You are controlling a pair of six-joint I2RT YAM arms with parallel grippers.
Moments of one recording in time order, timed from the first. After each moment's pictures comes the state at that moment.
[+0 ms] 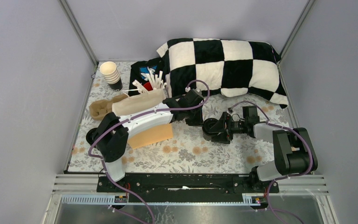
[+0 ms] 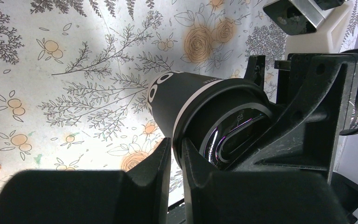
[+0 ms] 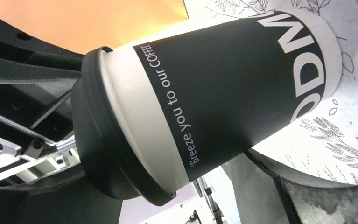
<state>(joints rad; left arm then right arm) -0.91 1.82 1.37 -0.52 0.06 -0.84 0.12 1.49 0.49 -0.03 -1.09 0.80</state>
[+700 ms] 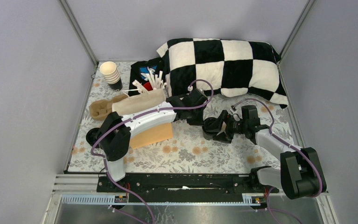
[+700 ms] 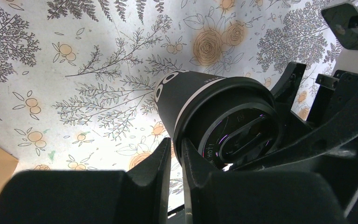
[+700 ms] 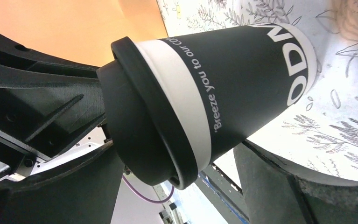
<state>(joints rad) -0.93 1.85 1.46 -0.62 0.00 -0.82 0.19 1.24 0.48 -0.07 -0.82 0.86</state>
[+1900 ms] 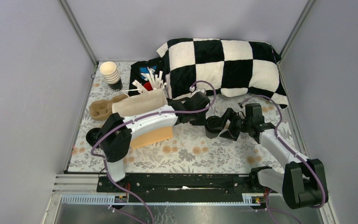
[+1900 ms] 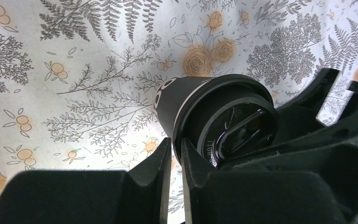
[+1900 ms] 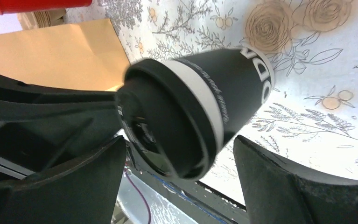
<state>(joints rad) -0.98 1.88 1.49 -0.56 -0.08 -0.82 0.16 1.12 0.60 -0.38 -0.57 0.75</state>
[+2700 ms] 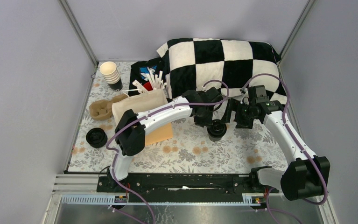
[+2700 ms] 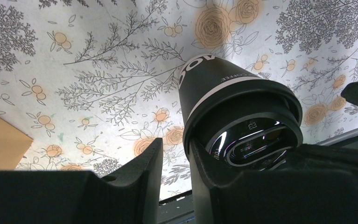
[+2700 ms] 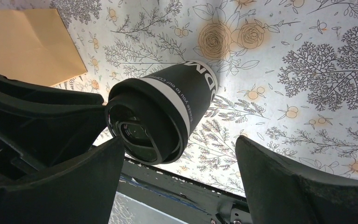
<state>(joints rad) -0.99 2.03 1.83 -0.95 -0.06 -0.76 0.16 1.22 0.97 -0.84 -0.36 0.39</state>
